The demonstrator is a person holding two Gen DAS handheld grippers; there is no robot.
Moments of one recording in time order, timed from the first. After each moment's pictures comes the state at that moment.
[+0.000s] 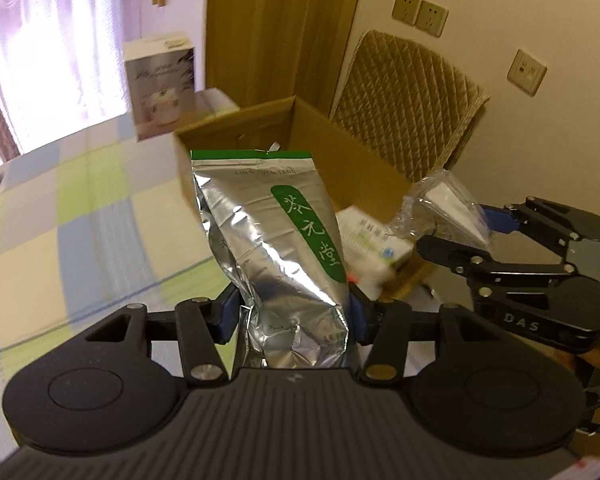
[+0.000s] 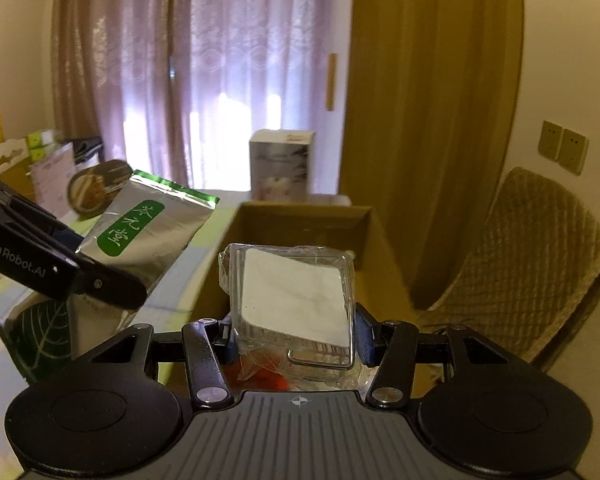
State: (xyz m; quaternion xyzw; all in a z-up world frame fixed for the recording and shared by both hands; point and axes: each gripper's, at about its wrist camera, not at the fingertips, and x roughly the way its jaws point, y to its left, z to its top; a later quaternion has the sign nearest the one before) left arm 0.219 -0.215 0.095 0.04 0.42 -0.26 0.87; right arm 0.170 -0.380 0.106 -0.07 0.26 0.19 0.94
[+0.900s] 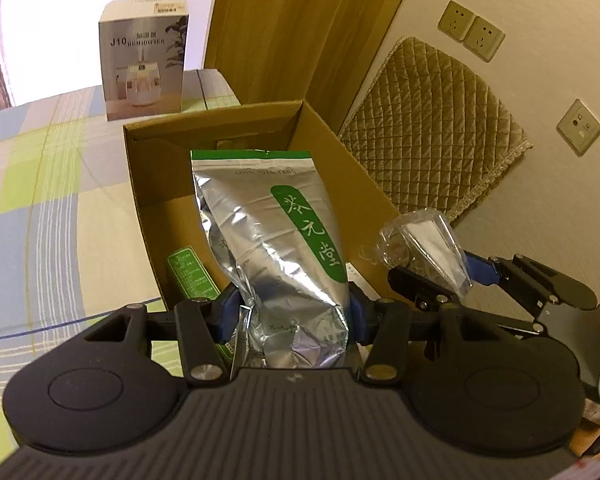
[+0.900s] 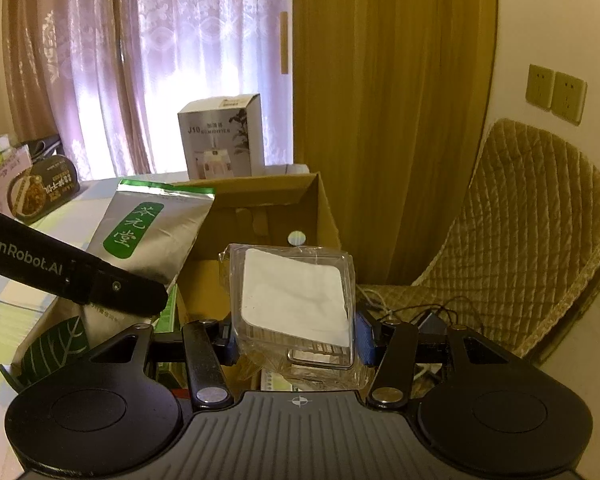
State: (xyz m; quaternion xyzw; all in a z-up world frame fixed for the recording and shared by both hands) left arm 0.315 -0.282 0.043 -0.03 0.46 -0.22 0.86; right arm 0.275 -0.416 0.060 -0.04 0.31 0.15 0.94
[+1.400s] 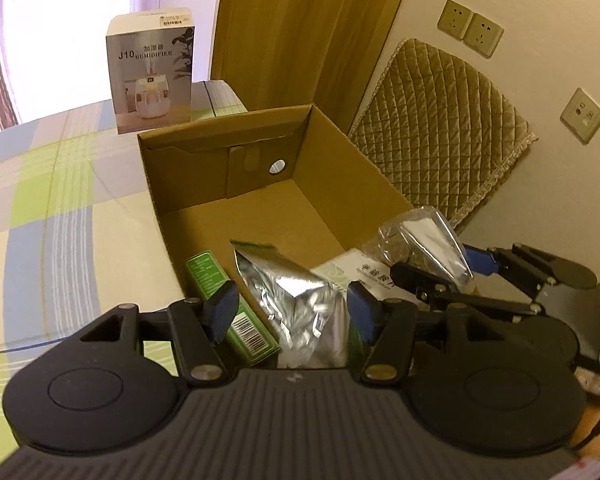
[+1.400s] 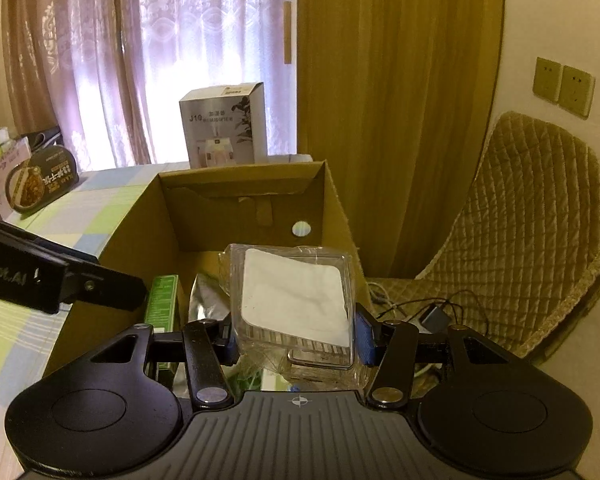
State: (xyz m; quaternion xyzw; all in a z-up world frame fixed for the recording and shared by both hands) left arm 0.303 -0.273 0.043 -0.01 0.43 -0.22 0.88; right arm 0.283 -0.407 0.051 -0.05 0.33 0.16 0.93
